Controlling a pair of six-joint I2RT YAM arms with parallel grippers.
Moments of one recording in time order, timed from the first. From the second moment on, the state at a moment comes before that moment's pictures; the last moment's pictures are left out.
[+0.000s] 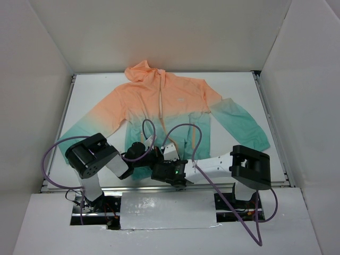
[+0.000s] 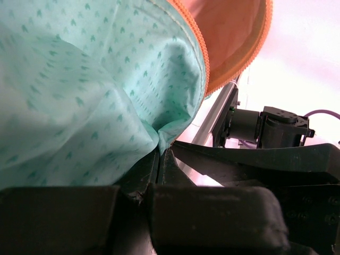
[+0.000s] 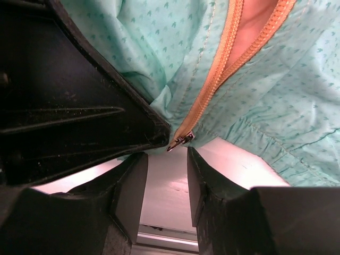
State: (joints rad) left arm -0.75 1.78 0.32 1.06 0.46 -1.15; right arm 1.34 1.65 0.86 -0.48 0.66 0.91
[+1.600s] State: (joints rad) left arm -0.75 1.77 0.34 1.02 0.44 -1.12; right arm 1.32 1.70 0.90 -0.61 0.77 1.00
